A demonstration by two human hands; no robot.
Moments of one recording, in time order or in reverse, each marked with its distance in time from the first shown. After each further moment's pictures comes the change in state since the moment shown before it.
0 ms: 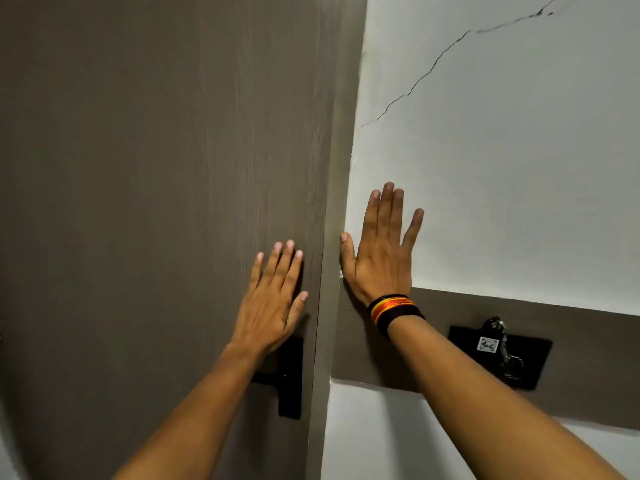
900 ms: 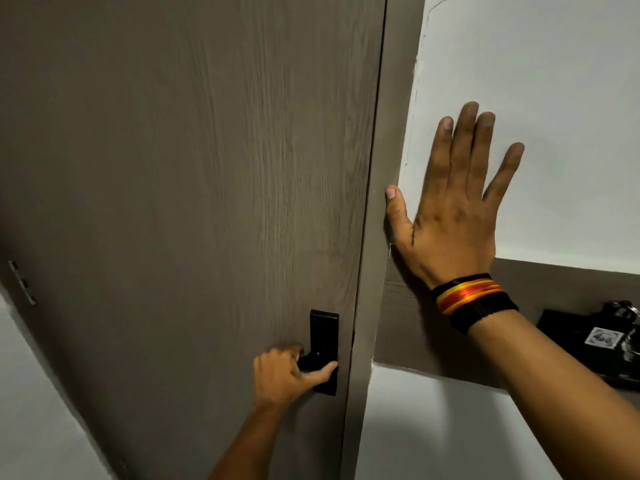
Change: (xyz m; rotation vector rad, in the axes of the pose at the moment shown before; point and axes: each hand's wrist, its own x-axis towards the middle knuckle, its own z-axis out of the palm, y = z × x) left_hand -0.145 -0.013 0.117 -0.203 -0.295 -0.541; right_hand 0.003 -0.001 0.011 -0.041 0.089 0.013
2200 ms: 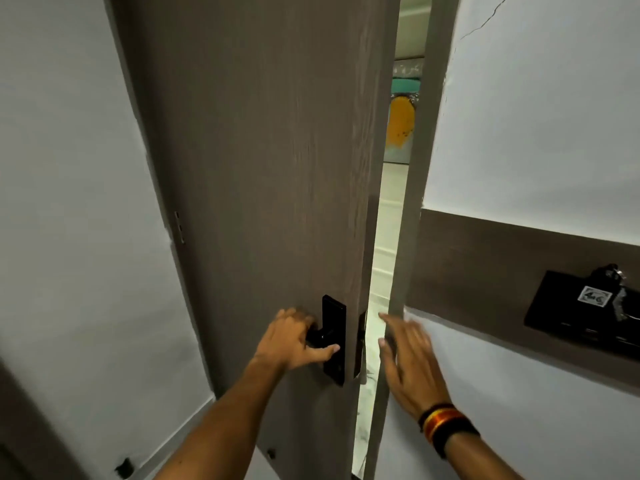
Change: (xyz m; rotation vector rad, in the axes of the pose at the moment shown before) left_hand -0.116 0.017 -0.143 0.187 -0.271 -0.012; right_hand -0.263 -0.006 -0.022 0.931 -0.614 -0.091
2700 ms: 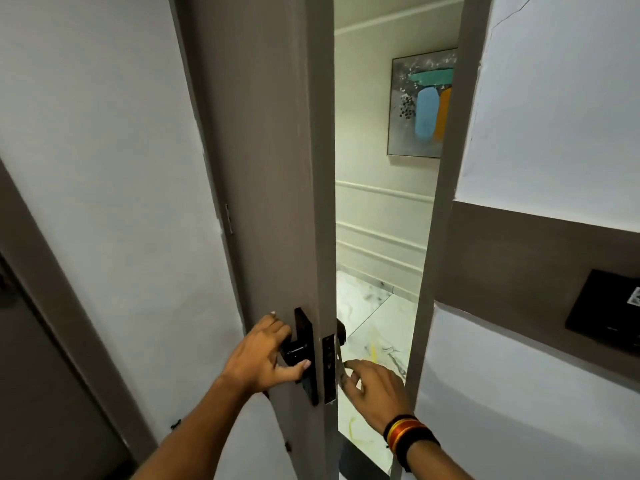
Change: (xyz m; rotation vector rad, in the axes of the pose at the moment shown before) left_hand -0.099 -0.052 -0.017 0.101 0.169 0.013; right_hand -0.035 -0.037 0.069 0.013 -0.424 -0.014
